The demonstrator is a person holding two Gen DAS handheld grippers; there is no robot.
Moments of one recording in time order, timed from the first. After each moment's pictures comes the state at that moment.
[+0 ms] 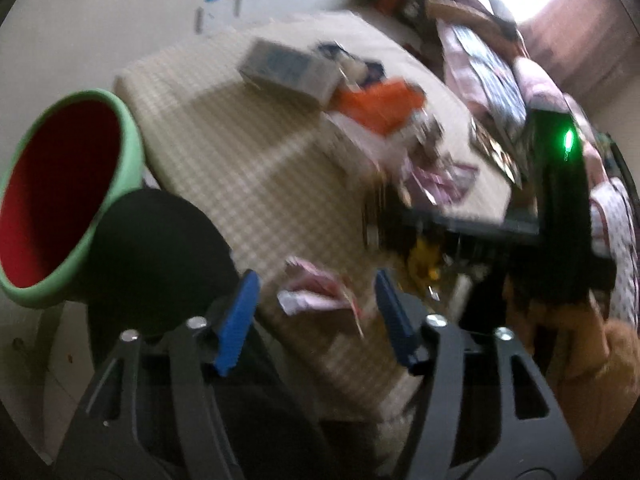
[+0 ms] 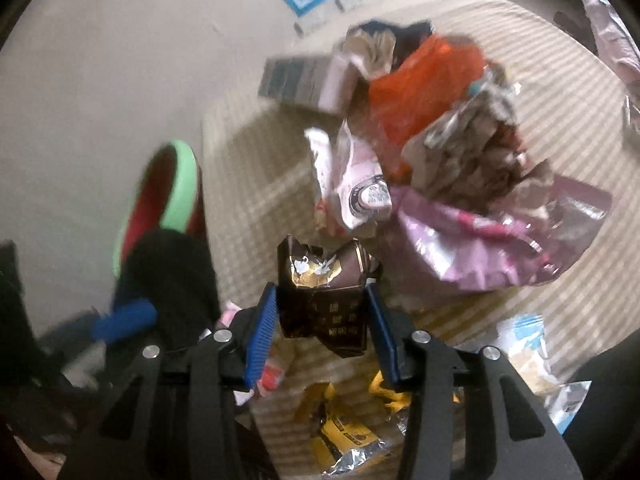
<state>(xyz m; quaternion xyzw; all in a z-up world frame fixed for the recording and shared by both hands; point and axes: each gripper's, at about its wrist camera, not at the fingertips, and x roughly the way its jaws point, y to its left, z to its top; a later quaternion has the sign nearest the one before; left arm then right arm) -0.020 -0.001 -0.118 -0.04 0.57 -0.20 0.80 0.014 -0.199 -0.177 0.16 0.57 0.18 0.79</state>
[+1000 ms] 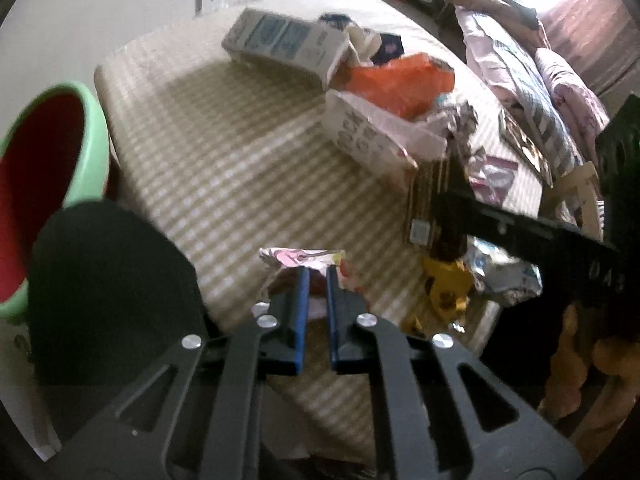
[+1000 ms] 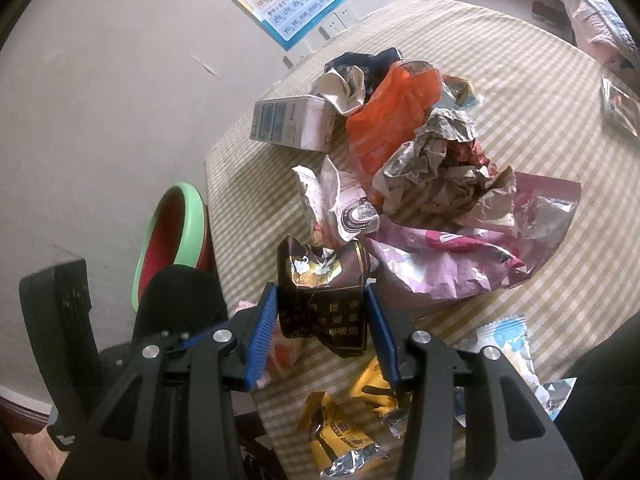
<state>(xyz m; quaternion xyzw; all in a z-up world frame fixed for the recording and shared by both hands) 0.011 -0.031 -0.154 -0.02 0.58 -0.16 0.80 0.008 -0.231 -0.165 0.22 0.53 0.16 0.80</state>
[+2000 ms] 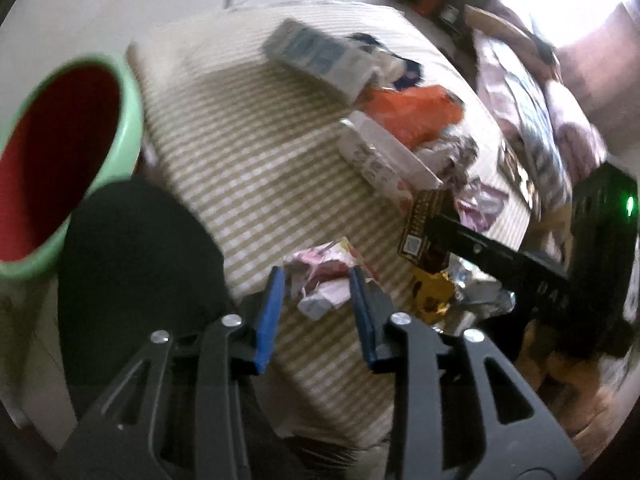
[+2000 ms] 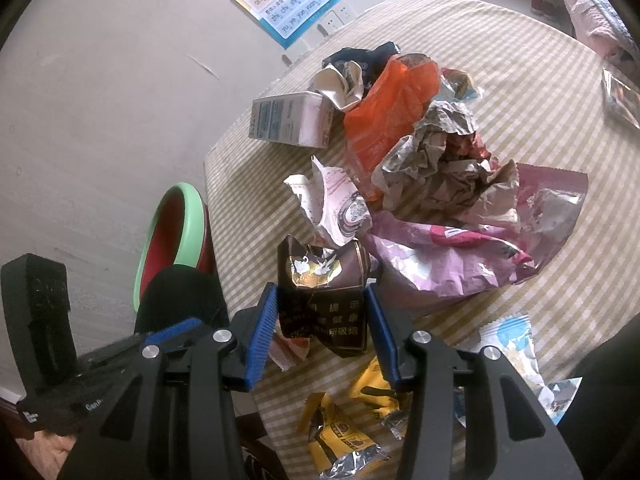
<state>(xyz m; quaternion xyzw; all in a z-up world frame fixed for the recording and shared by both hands) 0.008 -0.012 -0.135 -0.06 0.59 -0.15 0.79 0.010 -0.228 -0.169 0.22 0.54 0.17 0.80</state>
